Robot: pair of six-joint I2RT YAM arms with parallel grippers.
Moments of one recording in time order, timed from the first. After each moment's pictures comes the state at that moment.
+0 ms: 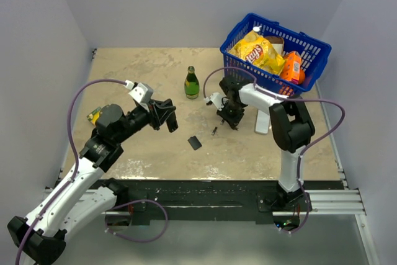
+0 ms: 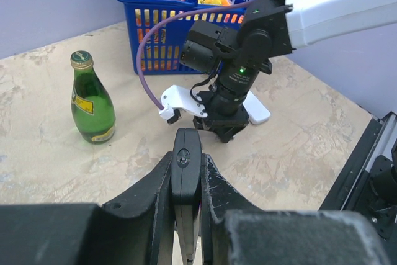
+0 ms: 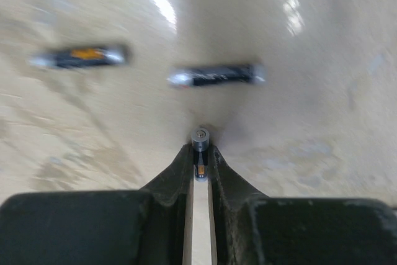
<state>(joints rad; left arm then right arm) -0.52 0.74 0.74 -0.03 0.29 -0.18 0.47 2.01 1.43 -0.90 -0.08 -0.53</state>
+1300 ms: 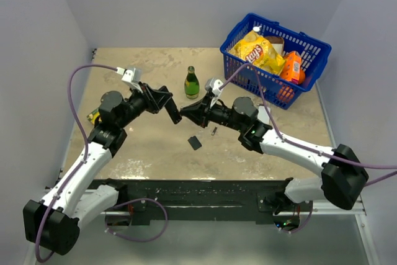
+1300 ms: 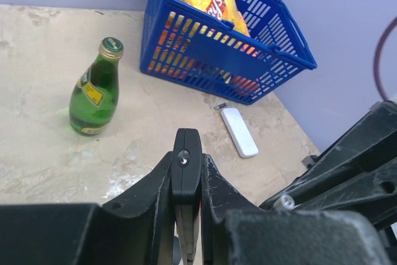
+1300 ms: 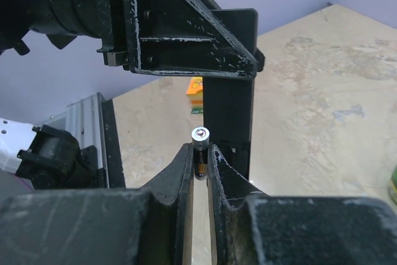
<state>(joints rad) -0.33 0.93 0.74 0.15 0.36 -0.49 0.82 1.30 0.82 0.56 -0.35 0.25</state>
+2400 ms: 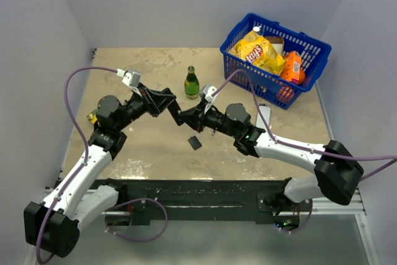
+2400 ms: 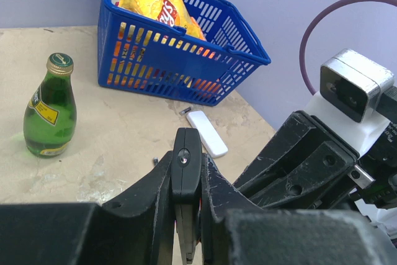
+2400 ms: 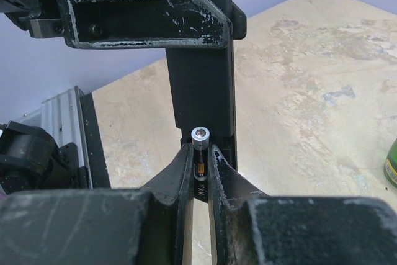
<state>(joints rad) -0.32 0.90 0.68 0.31 0.51 -0.54 0.89 1.36 0.78 0.62 -0.22 0.22</state>
